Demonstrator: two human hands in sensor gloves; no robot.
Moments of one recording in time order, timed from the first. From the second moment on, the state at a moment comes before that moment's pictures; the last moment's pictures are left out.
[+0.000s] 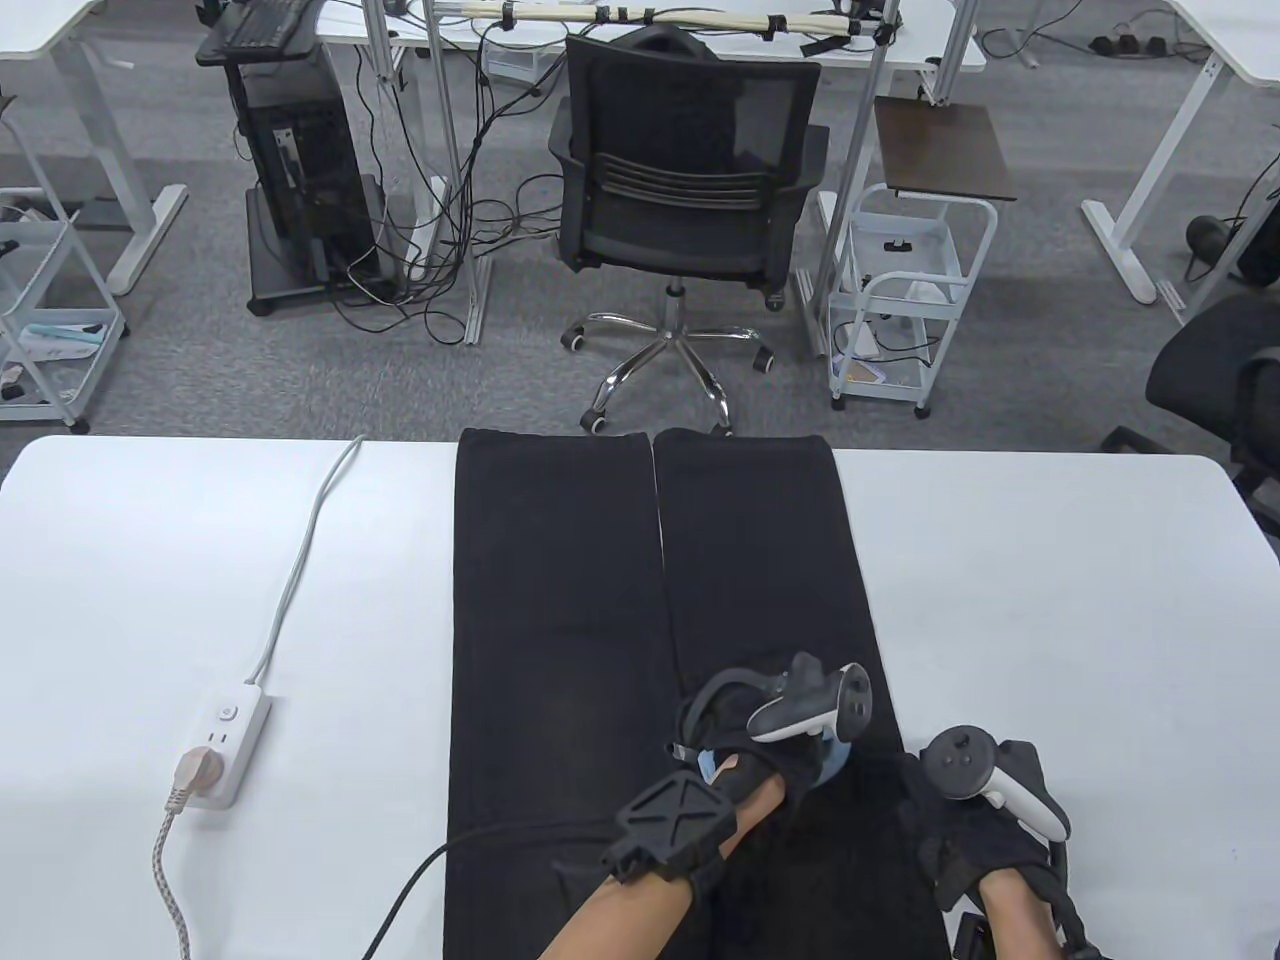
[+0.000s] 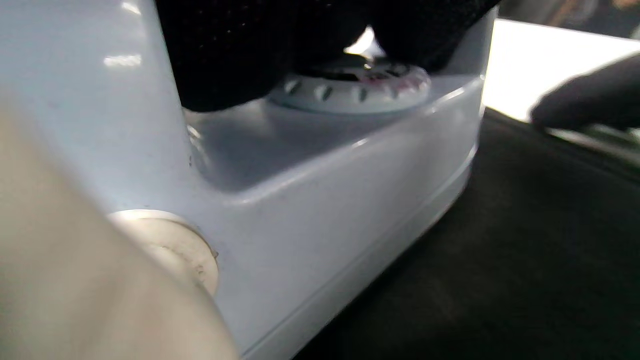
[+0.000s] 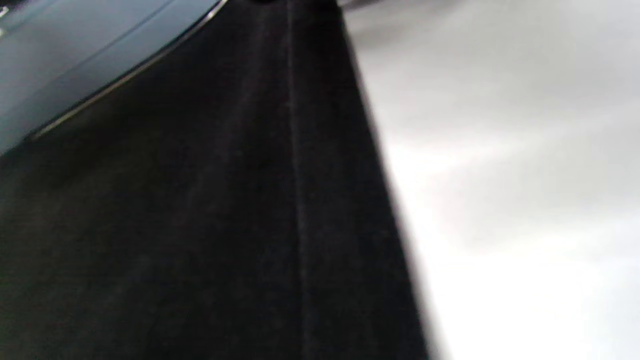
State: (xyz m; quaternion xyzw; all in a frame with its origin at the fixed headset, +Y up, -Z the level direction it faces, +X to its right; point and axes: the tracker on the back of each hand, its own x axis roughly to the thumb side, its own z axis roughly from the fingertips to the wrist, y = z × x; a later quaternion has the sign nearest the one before) left_hand 0.119 -0.761 -0.385 -0.16 -0.22 -0.04 0.96; right_hand 0.300 -0.813 -0.341 -0.01 0.32 0.93 0.18
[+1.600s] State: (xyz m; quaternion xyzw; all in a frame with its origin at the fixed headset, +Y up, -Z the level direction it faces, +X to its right) left_hand -0.265 -0.708 -0.311 0.13 0.01 0.28 0.95; right_hand 0.277 -0.813 -0.339 -0.04 0.29 0.95 0.07
